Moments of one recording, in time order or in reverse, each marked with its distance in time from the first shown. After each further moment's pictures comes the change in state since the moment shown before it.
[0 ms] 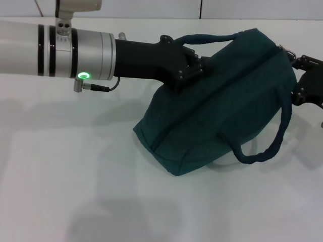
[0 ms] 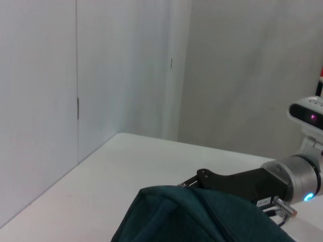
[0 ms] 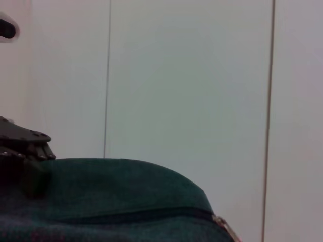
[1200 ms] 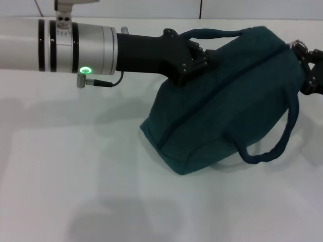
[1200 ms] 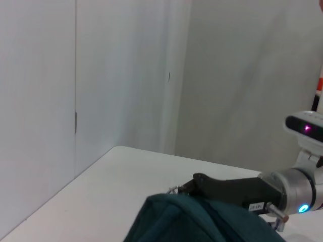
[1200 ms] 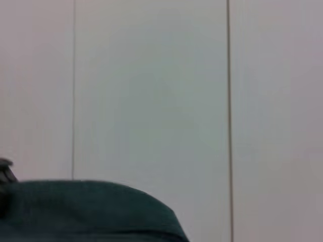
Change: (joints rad) left arm -0.009 0.002 0.001 0.000 -0.035 0.003 -0.007; right arm 0.005 0.004 -0.013 0.049 0.134 -0.030 -0.001
